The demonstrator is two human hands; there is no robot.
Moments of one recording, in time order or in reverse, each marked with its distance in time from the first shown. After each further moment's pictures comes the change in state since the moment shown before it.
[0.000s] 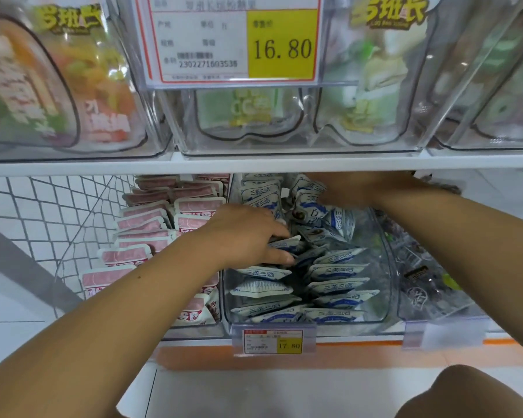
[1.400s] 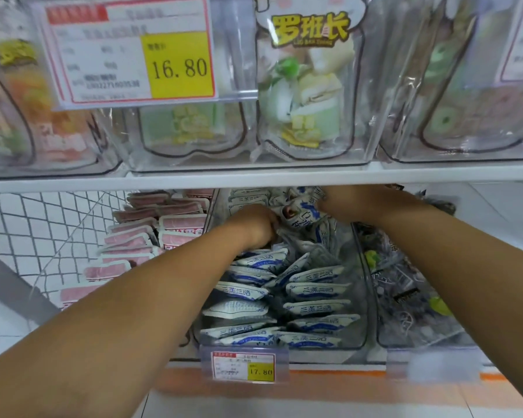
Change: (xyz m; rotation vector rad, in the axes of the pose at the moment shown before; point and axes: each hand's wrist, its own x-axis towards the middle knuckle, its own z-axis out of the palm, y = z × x) left_hand 0.084 0.009 0.004 -0.525 0.106 -0.415; right_hand -0.014 0.021 -0.004 0.112 0.167 0.061
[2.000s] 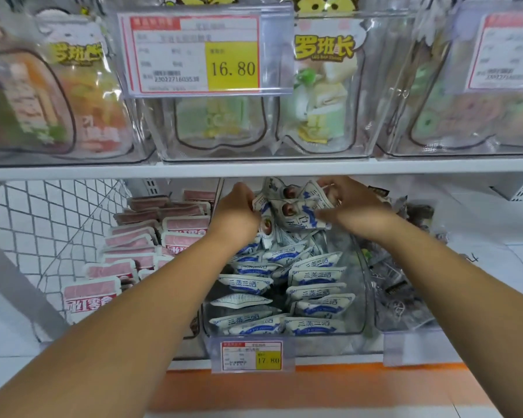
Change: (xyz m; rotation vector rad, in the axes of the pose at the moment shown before) left_hand -0.031 -0.015 -0.011 -0.385 0.442 -0.035; right_hand -0.047 -0.002 0.003 0.606 0.213 0.115
